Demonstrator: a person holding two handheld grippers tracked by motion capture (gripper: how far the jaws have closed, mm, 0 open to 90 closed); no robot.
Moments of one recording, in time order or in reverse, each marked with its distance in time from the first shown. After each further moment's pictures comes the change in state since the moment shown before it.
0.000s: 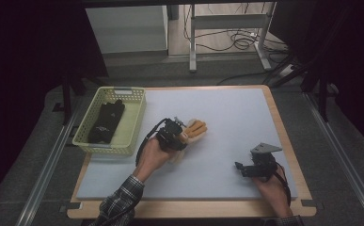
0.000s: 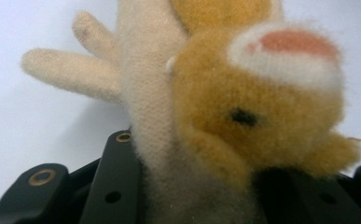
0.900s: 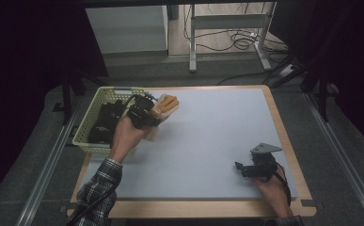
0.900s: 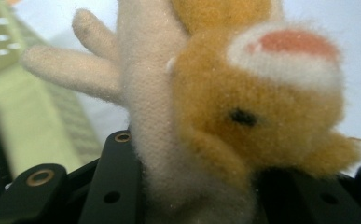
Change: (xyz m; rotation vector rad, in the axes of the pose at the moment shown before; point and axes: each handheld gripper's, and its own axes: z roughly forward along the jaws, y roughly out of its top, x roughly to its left) left arm 0.074 0.004 -0.082 -0.020 0.159 -0.135; right arm 0.000 0.000 0.000 -0.003 0.000 0.000
